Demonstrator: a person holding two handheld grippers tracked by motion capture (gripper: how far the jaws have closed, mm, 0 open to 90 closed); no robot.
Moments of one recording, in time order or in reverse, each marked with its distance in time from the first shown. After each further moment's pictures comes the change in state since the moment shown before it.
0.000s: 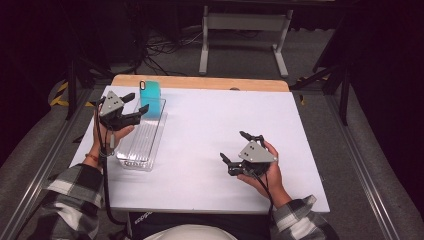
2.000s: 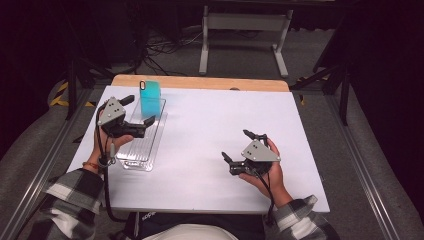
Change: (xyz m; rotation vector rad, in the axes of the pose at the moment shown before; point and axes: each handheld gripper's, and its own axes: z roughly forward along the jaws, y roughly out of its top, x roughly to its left) left arm -0.030 0.013 -0.021 -0.080 -0.087 0.021; right arm -0.004 0.000 -0.003 -0.019 -0.018 0.025
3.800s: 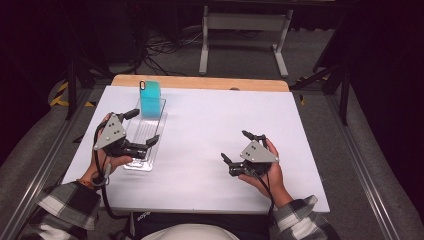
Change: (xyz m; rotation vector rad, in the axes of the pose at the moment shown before) left arm -0.049 0.006 -0.033 -0.045 -0.083 0.101; right arm 0.003 0.000 0.000 0.014 0.007 -0.023
